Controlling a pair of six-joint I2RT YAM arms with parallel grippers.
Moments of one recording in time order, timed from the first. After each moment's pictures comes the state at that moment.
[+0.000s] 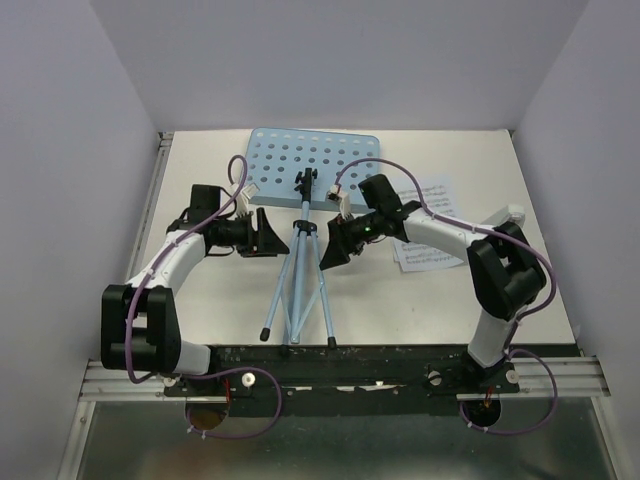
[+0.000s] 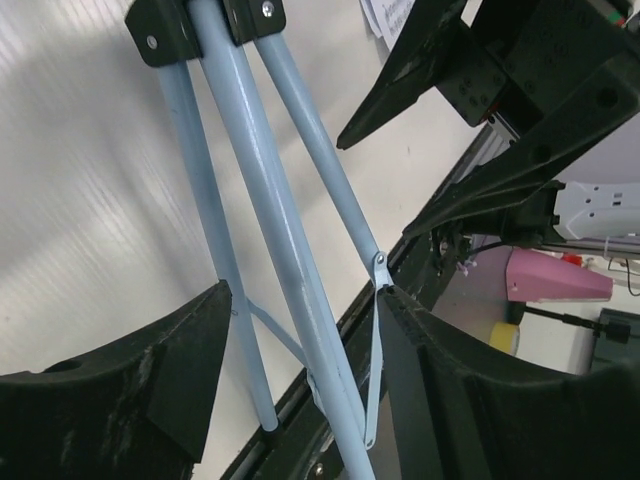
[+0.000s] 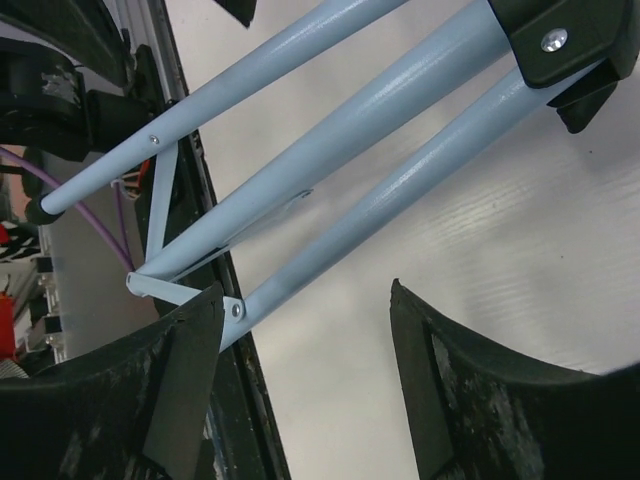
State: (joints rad) left arm -0.07 1.39 0.88 -0.42 0.96 -0.24; right arm 0.59 1.81 1.19 -0.26 -0.88 0.06
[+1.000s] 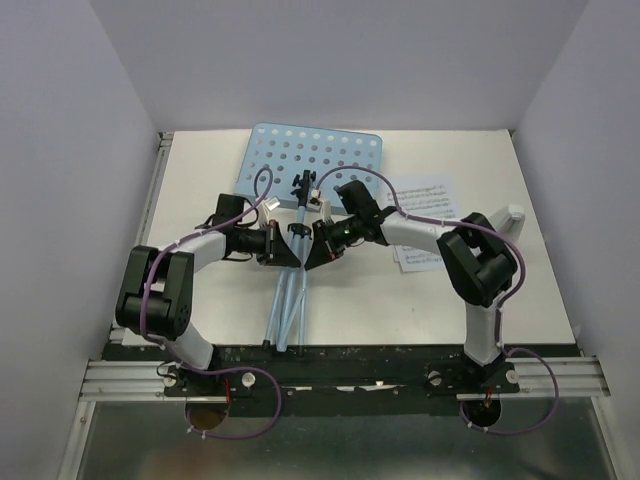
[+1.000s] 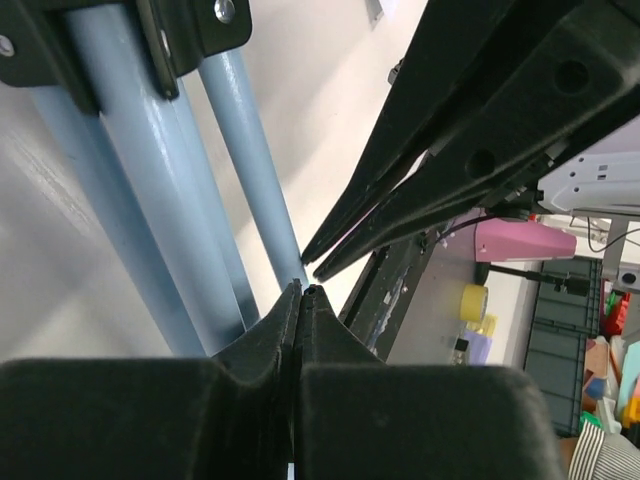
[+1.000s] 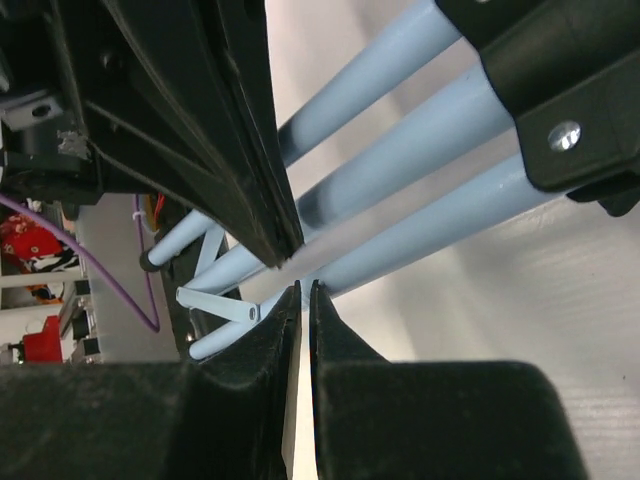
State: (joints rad) left arm -0.16 1.58 0.79 -0.17 1.07 -0.32; right arm 0.66 1.97 1.25 -0.10 -0.90 0.25
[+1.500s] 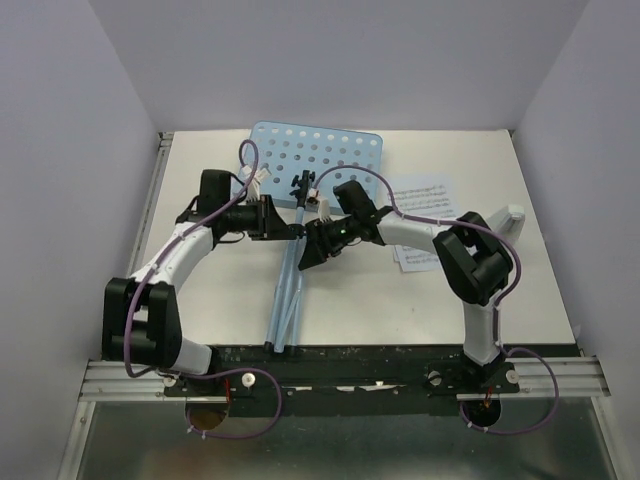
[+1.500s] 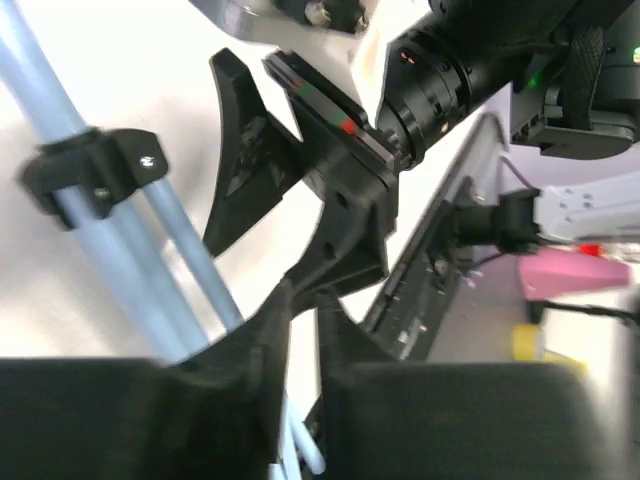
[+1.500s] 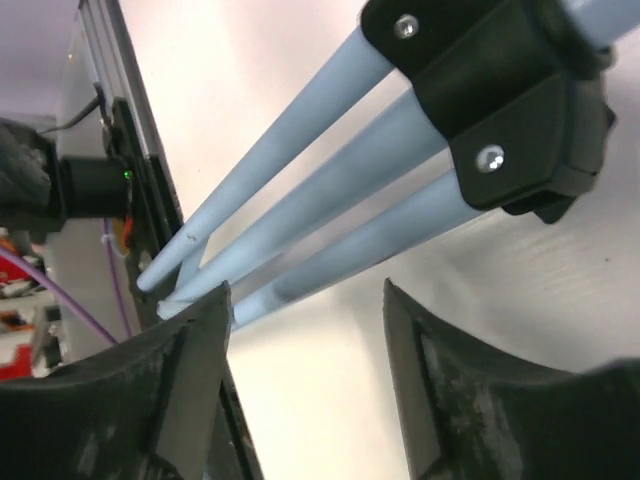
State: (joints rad) left arm -0.15 1.47 0.93 -0.25 1.00 -0.31; right arm 0.67 2.01 1.28 -0.09 -0.83 0.28
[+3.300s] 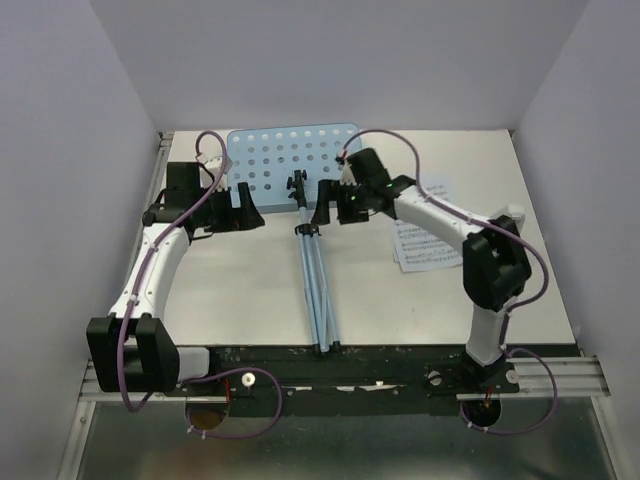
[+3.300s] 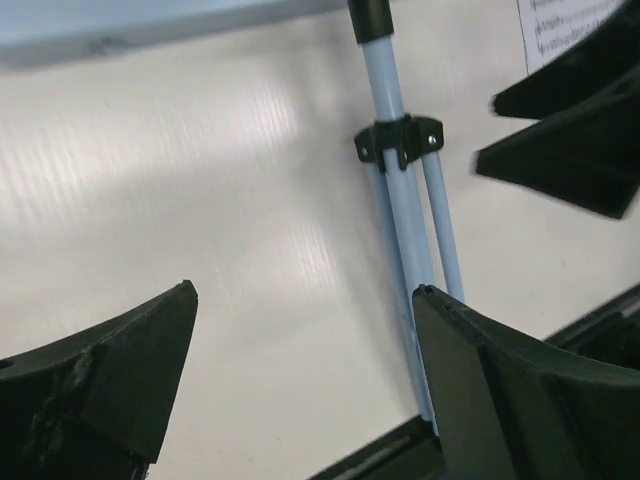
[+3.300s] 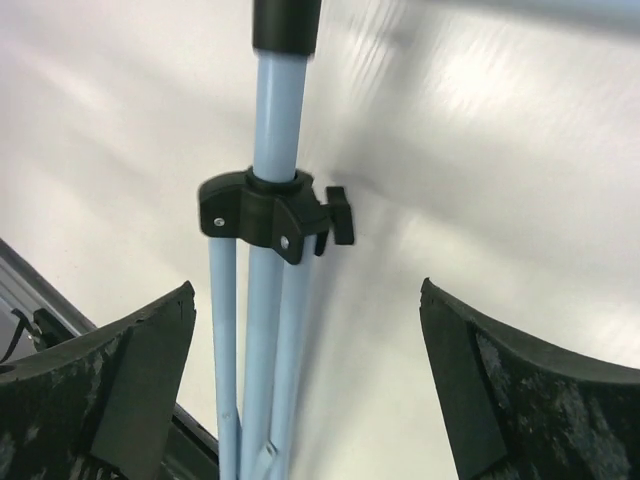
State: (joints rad) left arm -0.01 1.30 1.05 -0.62 0.54 -0.19; right arm 0.66 1.97 1.50 -0.40 -0.27 0.50
